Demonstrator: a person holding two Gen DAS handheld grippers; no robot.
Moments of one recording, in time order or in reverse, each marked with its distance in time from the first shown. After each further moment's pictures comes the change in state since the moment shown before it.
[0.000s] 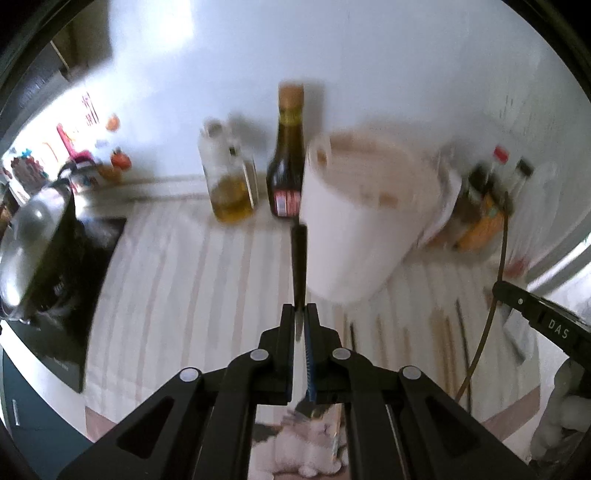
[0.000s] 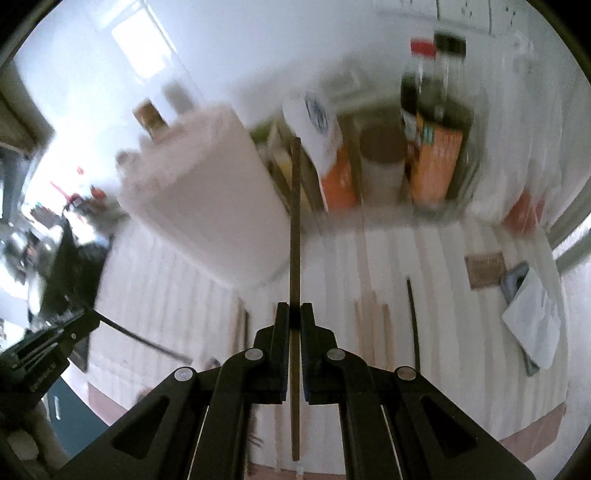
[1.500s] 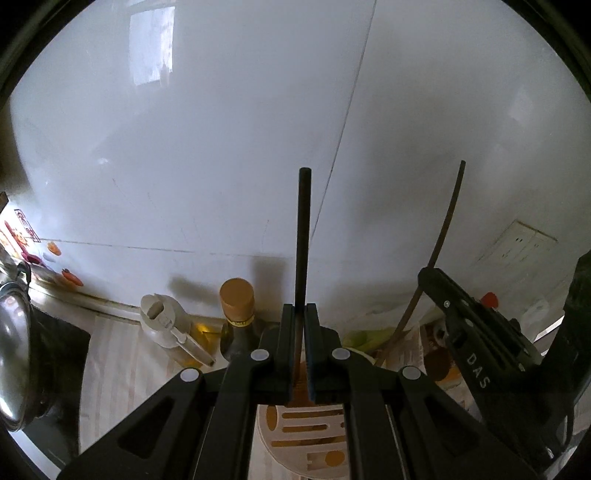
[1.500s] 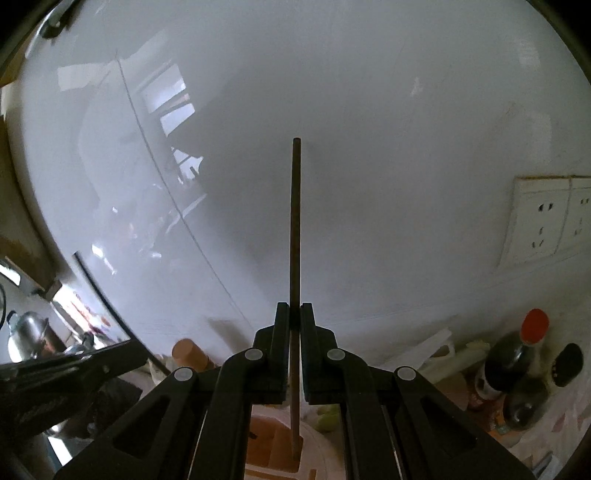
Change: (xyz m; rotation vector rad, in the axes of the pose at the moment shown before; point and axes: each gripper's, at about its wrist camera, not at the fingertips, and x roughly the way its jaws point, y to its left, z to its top) left arm 0.040 -0.019 0.202 -0.009 -0.101 -0.137; right arm 0.018 0.075 0.205 -0.077 -0.448 0.100
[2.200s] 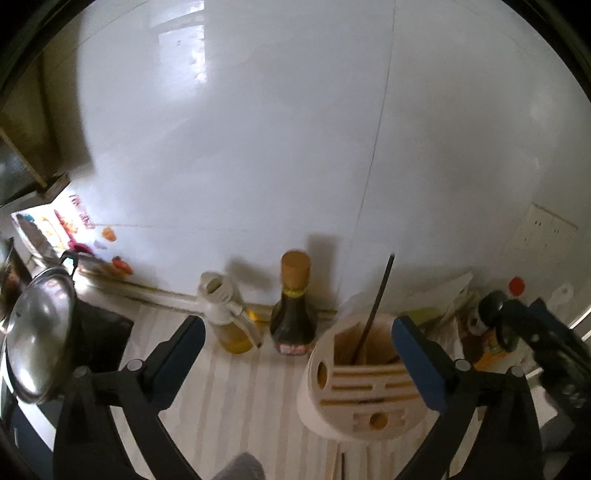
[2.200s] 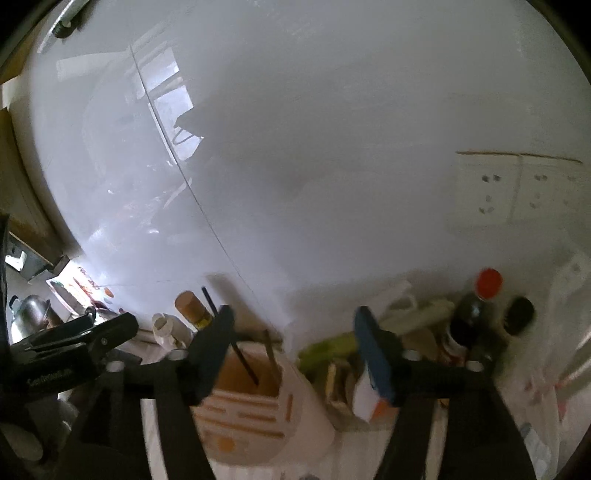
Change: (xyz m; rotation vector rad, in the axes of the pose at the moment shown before) left arm -0.044 0.008 -0.048 -0.002 -0.062 0.174; right arm -0.078 -0.015 -0.024 0.012 0.075 -0.055
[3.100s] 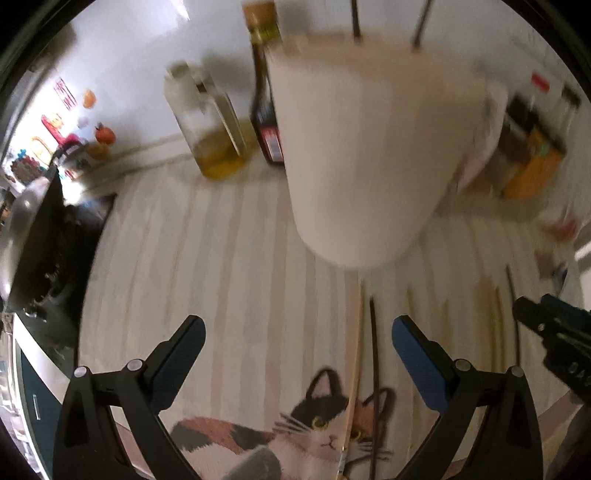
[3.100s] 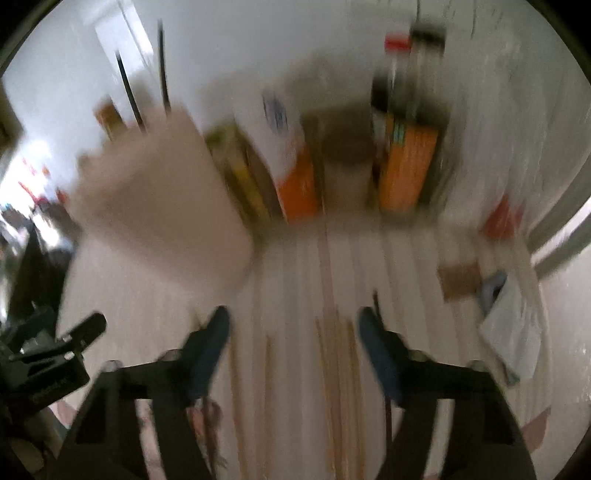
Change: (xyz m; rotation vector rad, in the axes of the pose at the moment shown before) left arm 0.062 -0.033 -0.205 0.111 0.362 0.094; right arm 0.028 -0.069 -0.199 0.025 0.493 -0.167
